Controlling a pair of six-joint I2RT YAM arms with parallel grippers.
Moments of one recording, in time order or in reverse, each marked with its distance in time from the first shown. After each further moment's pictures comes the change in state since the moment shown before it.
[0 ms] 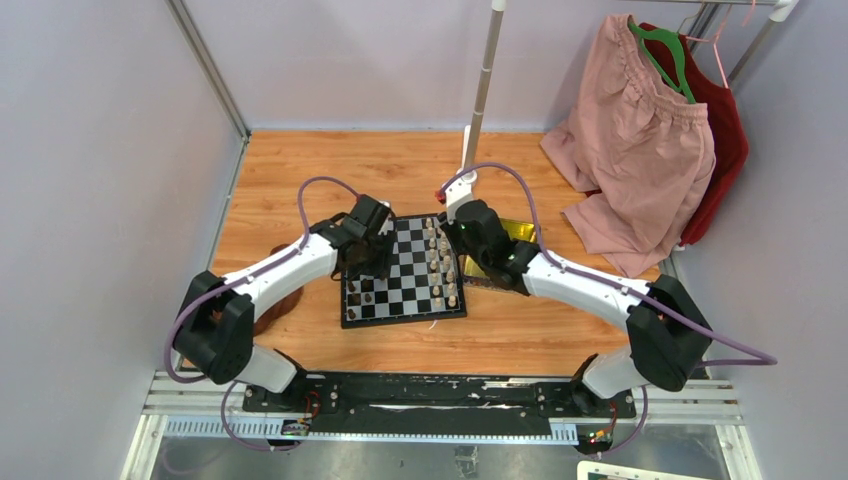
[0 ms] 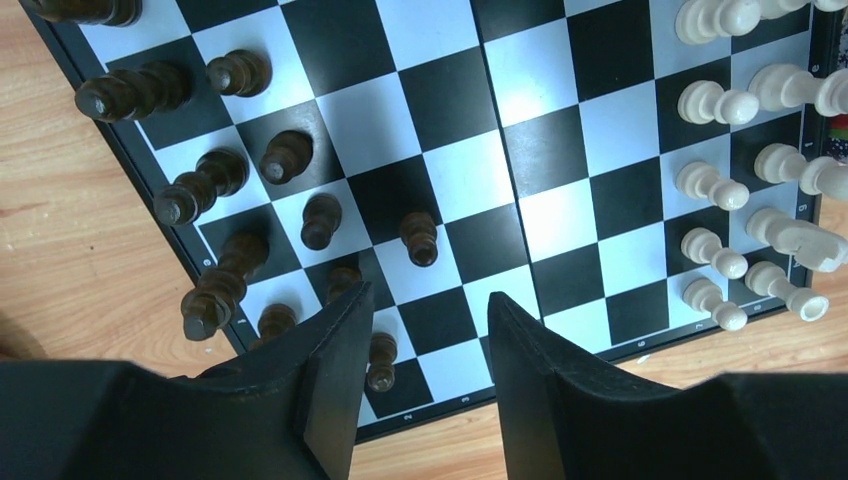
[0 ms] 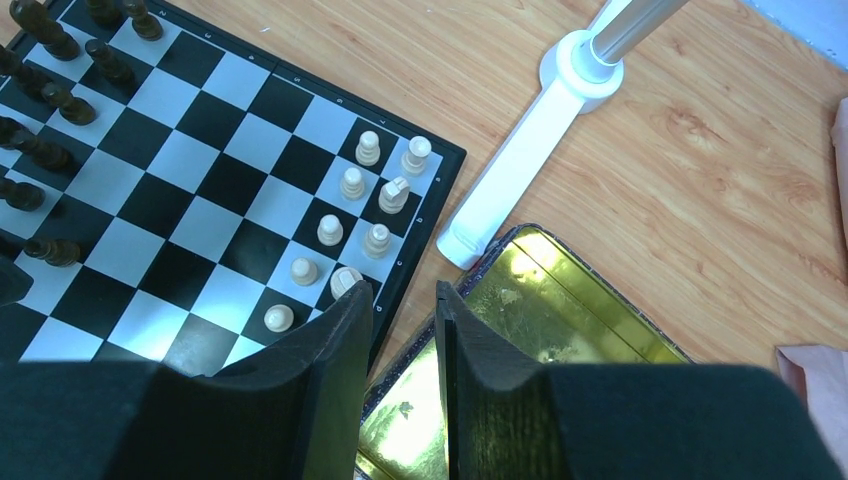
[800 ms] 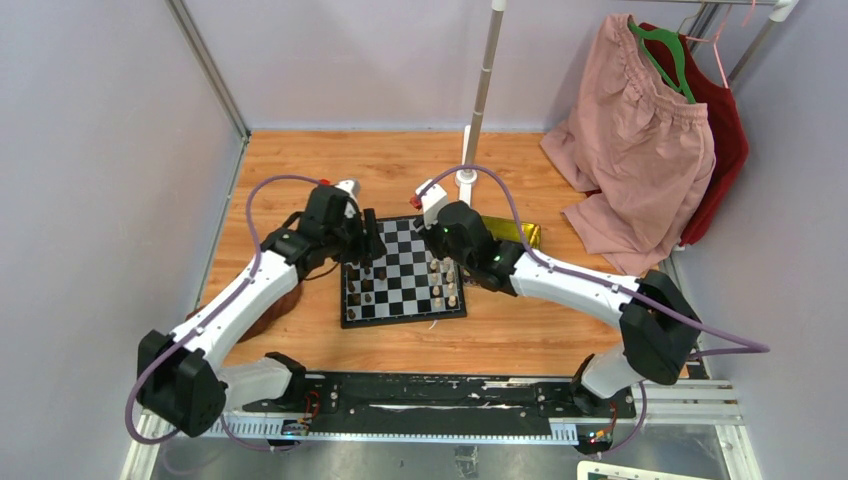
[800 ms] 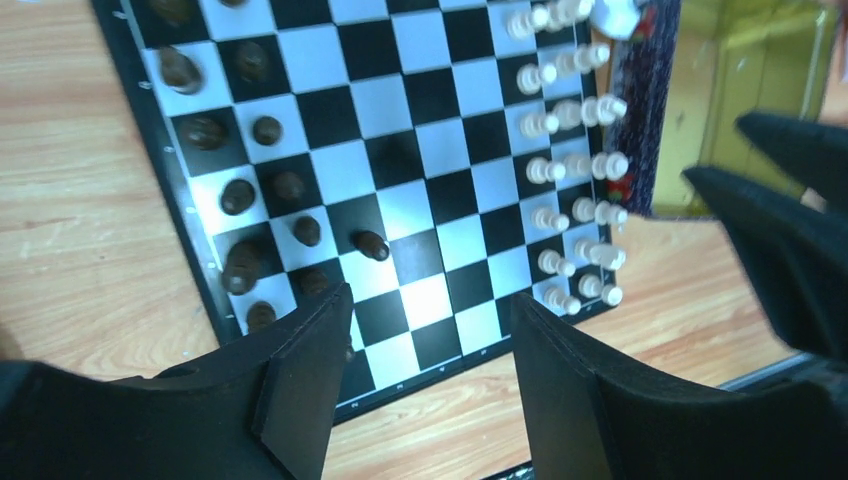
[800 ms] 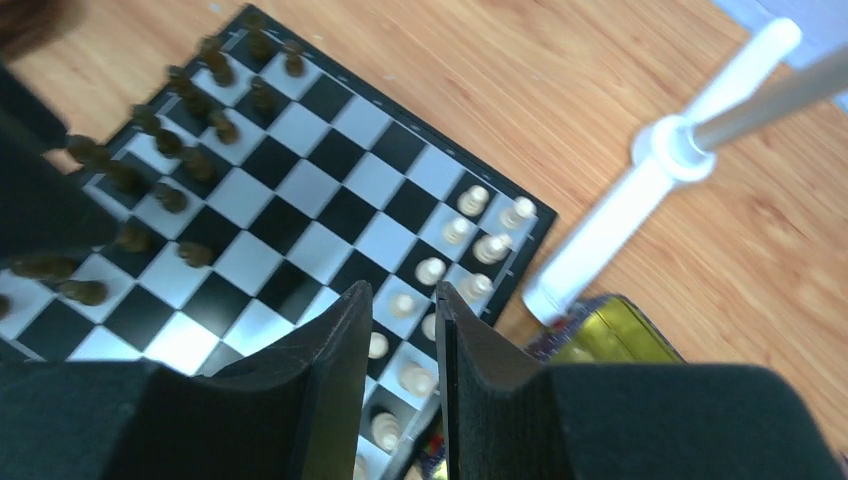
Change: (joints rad) left arm 0.171 -0.303 -0.036 0.052 0.164 -0.088; right arm 0.096 0.059 0.101 0.007 -0.103 -0.032
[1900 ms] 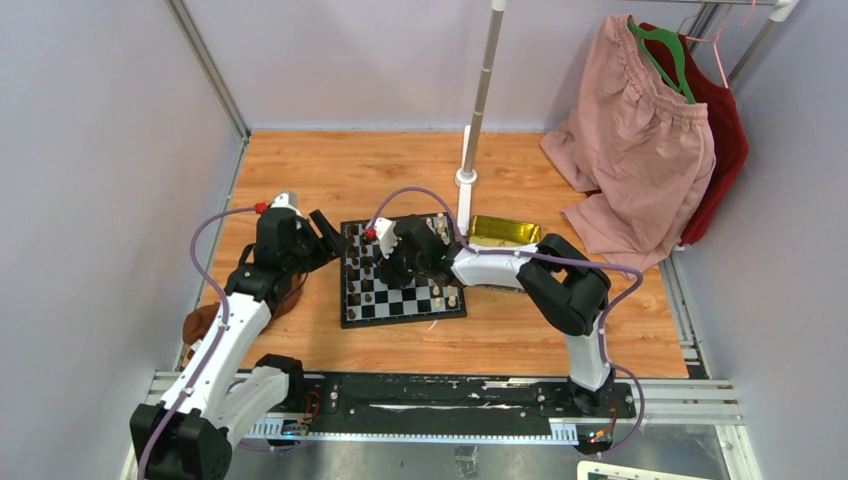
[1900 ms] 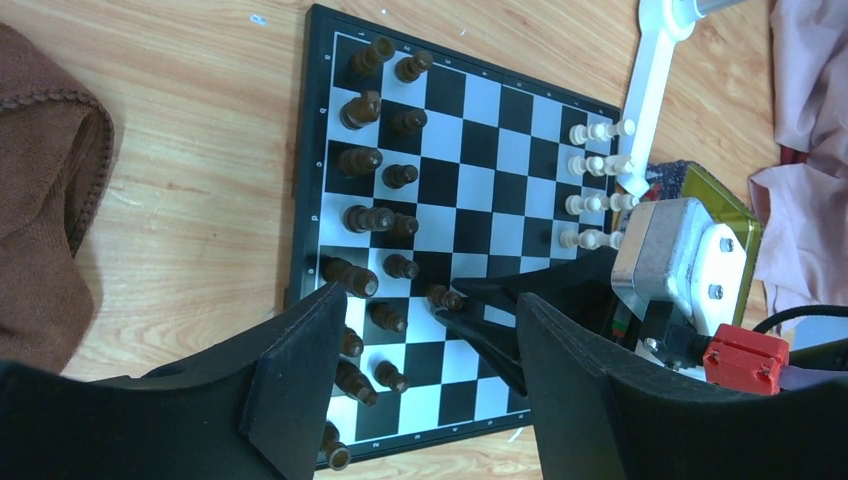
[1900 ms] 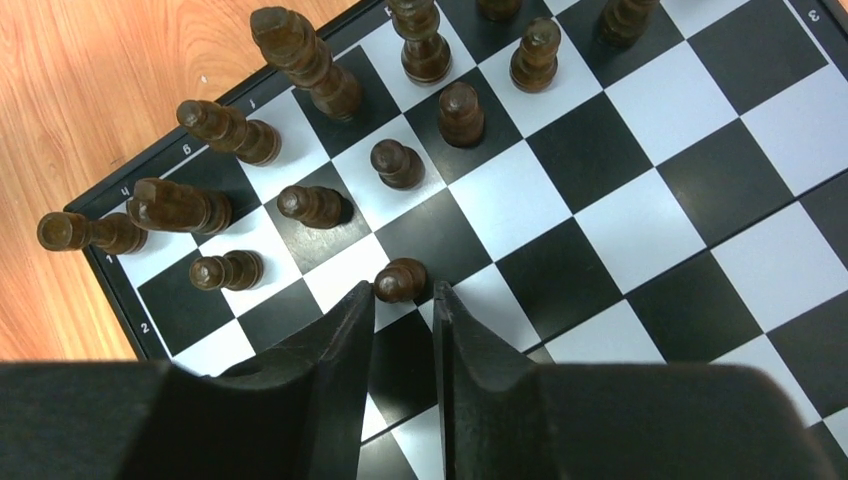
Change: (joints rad) left arm 0.223 -0.252 -0.224 0.118 -0.026 -0.150; right arm 0.014 0.473 0.169 0.077 -0.500 0.021
